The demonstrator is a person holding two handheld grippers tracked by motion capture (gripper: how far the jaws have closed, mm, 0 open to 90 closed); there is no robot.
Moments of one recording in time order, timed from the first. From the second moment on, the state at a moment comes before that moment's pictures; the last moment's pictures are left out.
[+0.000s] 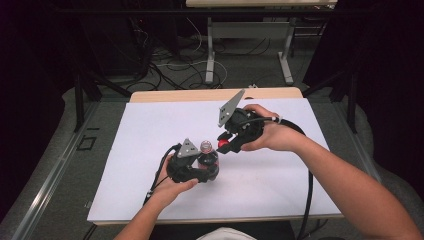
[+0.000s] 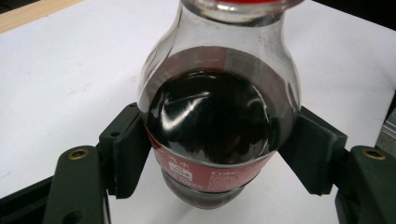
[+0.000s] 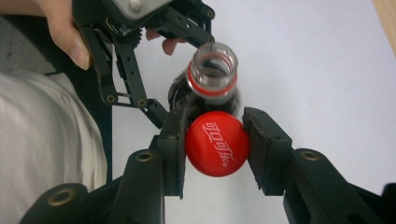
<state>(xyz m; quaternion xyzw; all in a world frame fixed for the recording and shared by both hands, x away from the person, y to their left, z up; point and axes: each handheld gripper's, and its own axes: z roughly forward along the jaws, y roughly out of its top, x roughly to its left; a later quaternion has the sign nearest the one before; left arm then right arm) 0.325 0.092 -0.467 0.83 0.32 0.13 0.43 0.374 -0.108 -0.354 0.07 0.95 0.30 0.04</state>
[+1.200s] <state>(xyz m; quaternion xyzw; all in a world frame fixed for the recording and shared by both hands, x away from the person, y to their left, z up) 0.387 0.081 -0.457 0.81 0.37 0.14 0.42 0.359 -0.159 -0.484 0.32 0.89 0.31 0.09</state>
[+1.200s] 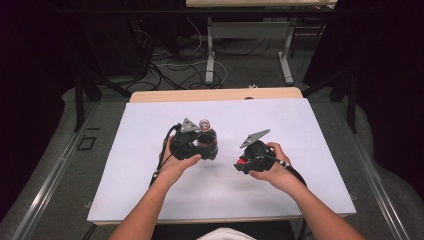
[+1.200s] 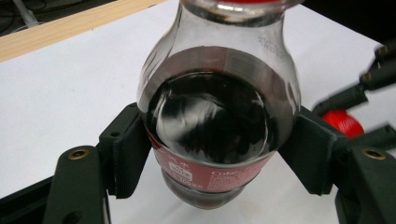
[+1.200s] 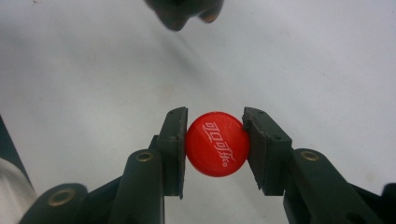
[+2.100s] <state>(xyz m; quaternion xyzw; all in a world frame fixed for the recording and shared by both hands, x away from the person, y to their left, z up) 0.456 0.041 -0.490 0.80 0.42 0.17 0.40 0.360 -0.169 -0.508 0.35 0.87 0.35 0.09</state>
